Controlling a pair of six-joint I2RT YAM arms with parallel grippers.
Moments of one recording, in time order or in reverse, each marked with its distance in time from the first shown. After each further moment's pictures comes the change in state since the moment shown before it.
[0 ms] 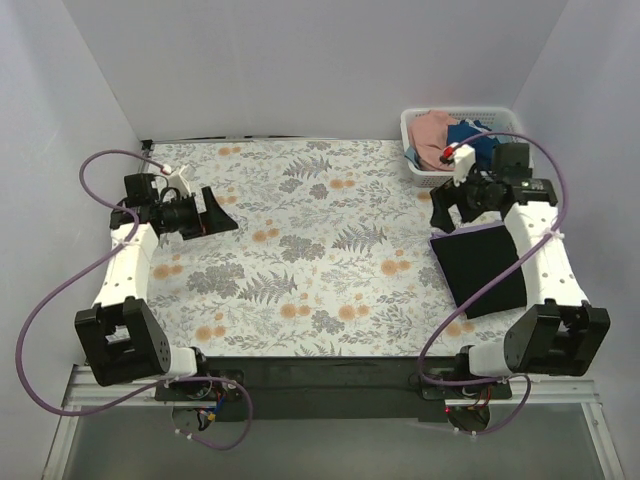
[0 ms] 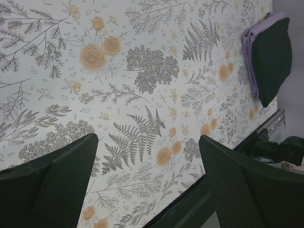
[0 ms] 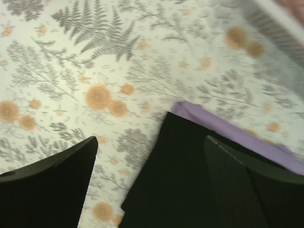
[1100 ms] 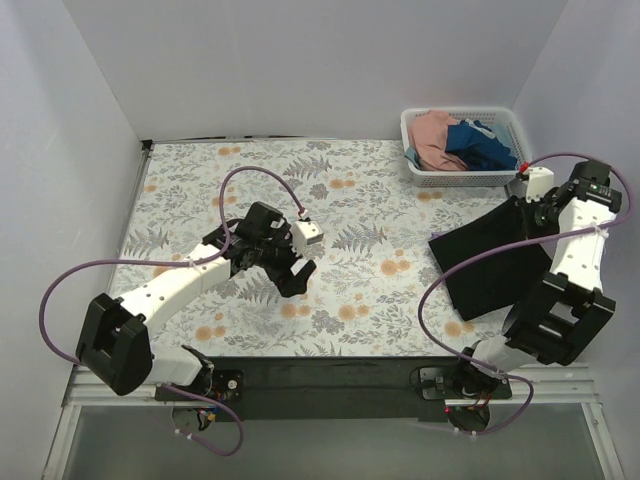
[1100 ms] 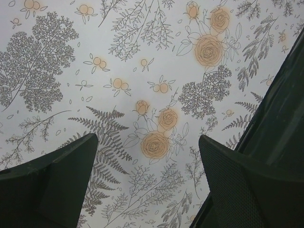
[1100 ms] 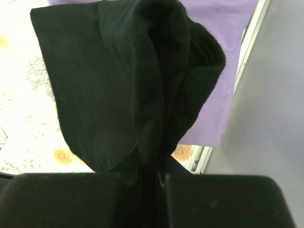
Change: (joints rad) left arm -0.799 -0.036 -0.130 0.066 -0.389 0.355; right arm -0.404 0.078 0.011 -0.175 0.176 -0.087
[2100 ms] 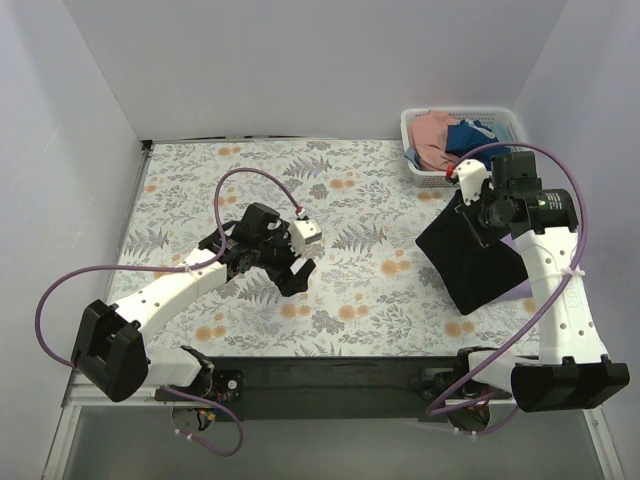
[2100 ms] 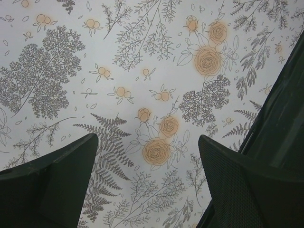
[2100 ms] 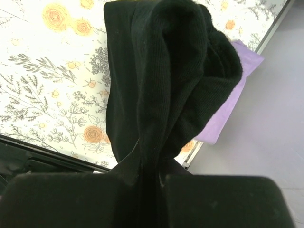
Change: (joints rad) left arm 0.000 -0.033 -0.027 0.055 0.005 -0.015; right arm 0.561 -0.269 0.071 -0.166 0.285 0.160
